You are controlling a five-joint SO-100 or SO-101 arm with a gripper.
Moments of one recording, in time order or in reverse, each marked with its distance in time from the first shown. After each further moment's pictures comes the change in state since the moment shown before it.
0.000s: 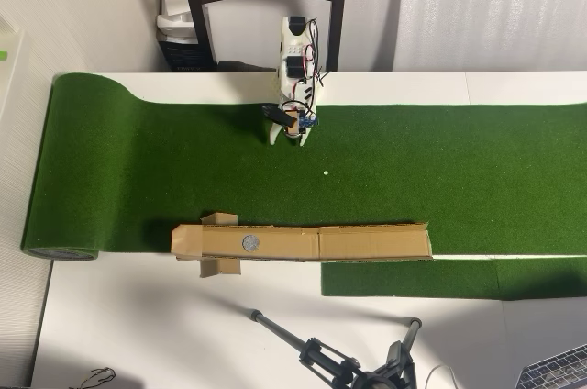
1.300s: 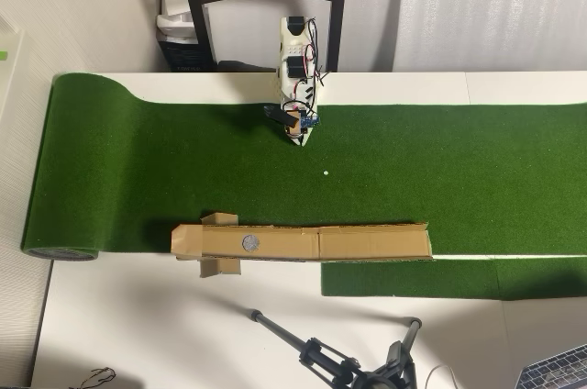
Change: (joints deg) arm -0.9 0.2 0.0 0.0 2.0
